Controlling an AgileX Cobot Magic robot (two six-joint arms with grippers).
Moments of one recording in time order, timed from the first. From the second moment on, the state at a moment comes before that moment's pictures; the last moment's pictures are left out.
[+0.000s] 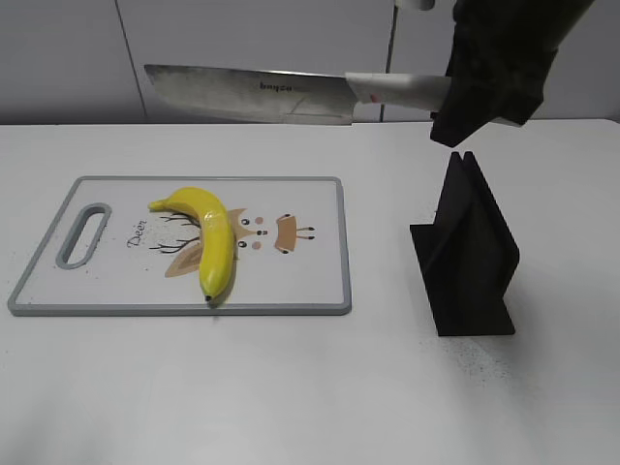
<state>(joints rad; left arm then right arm) -0.06 0.60 -0.79 -0.37 0.91 0.69 0.43 1.71 -1.58 0.26 1.22 -0.97</state>
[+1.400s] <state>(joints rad) -0.37 1.57 -1.39 -0.19 1.22 1.08 0.59 1.98 -1.83 0.25 1.22 -1.15</state>
